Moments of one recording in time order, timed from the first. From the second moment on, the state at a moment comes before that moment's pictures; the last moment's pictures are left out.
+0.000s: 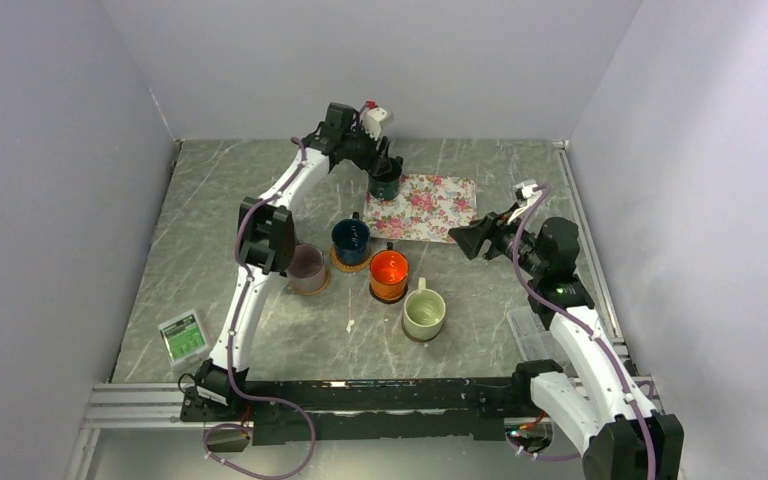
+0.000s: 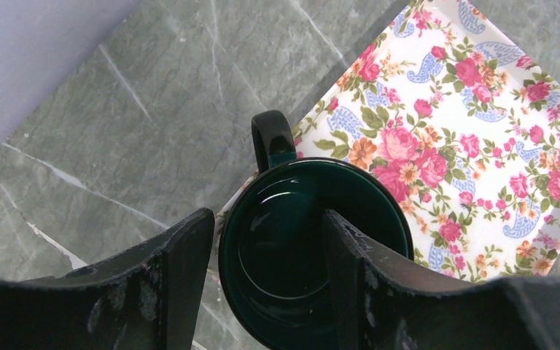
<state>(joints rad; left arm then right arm) -0.38 2.63 2.49 -0.46 0.55 0.19 0.11 0.85 0.58 0.13 -0.57 0.32</state>
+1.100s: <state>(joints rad) -0.54 2.42 2.16 -0.49 -0.05 -0.05 0.11 0.82 0.56 0.10 -0.56 0.31</state>
